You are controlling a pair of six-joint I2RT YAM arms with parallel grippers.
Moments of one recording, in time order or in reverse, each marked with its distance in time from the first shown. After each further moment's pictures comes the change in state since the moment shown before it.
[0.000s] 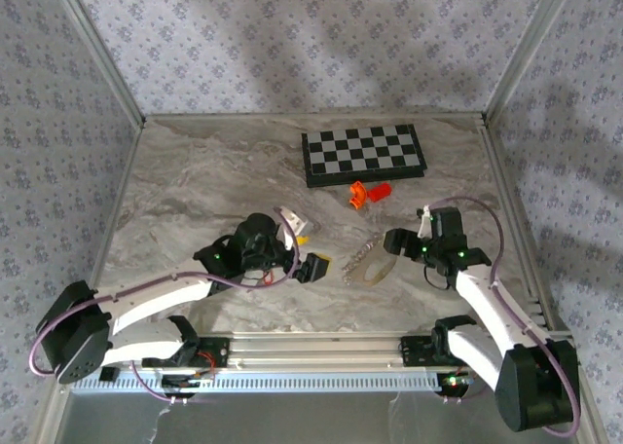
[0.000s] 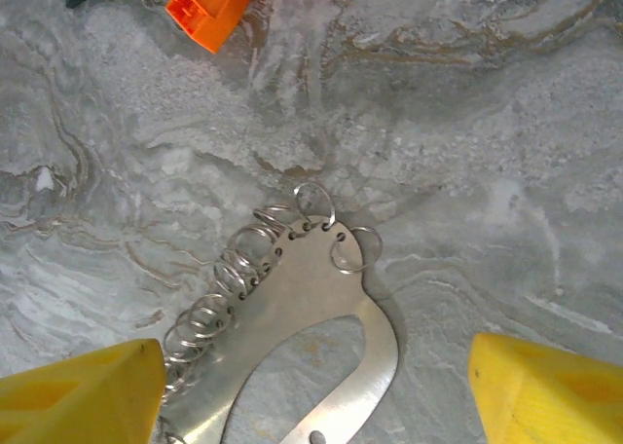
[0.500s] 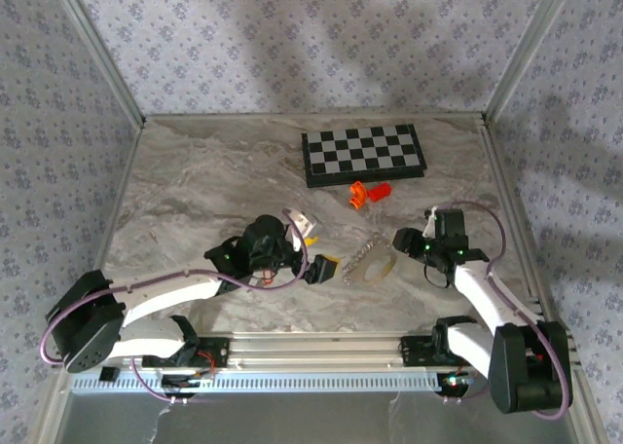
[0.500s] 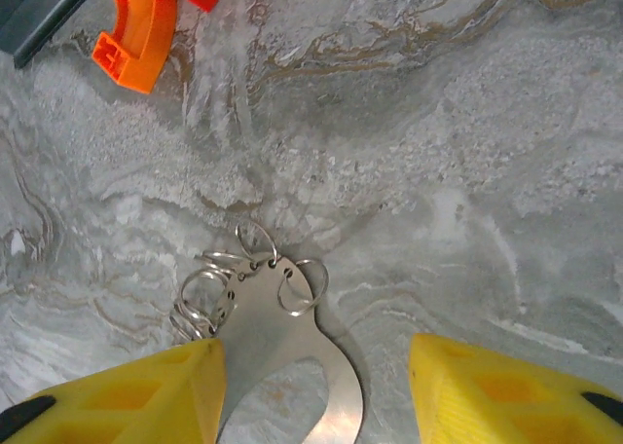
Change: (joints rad) left arm -0.027 0.068 0.000 0.111 0.002 0.003; right arm -0.074 0.102 -0.044 0.138 -0.019 0.101
